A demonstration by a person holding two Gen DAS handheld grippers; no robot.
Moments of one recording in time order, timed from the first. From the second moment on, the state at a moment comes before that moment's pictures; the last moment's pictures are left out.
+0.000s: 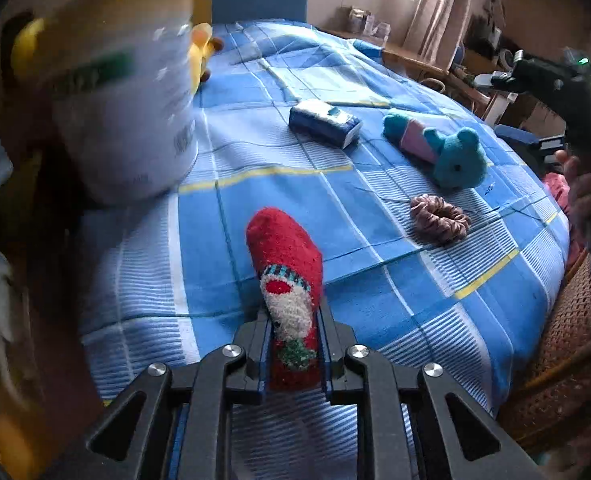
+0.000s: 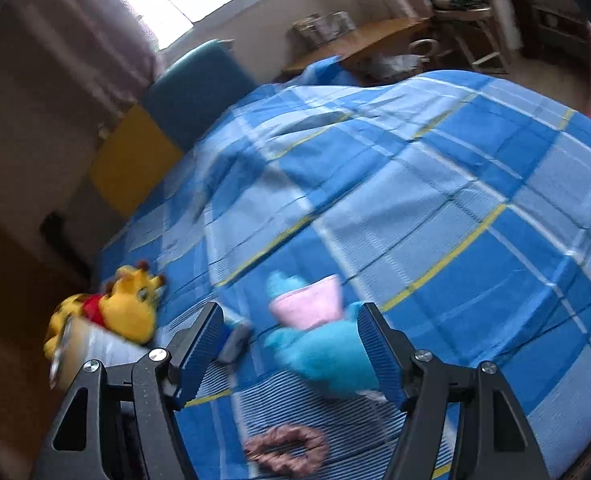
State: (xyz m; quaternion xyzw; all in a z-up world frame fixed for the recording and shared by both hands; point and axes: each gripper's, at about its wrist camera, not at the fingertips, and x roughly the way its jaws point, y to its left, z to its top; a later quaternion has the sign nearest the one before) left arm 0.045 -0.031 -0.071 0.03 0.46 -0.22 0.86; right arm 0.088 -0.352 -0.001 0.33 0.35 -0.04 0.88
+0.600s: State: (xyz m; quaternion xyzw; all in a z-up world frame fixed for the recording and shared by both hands) left arm 0.051 -0.020 -0.078 -0.02 0.47 -0.24 0.85; right arm 0.117 -0.211 -0.057 -0.08 0.61 0.10 0.78
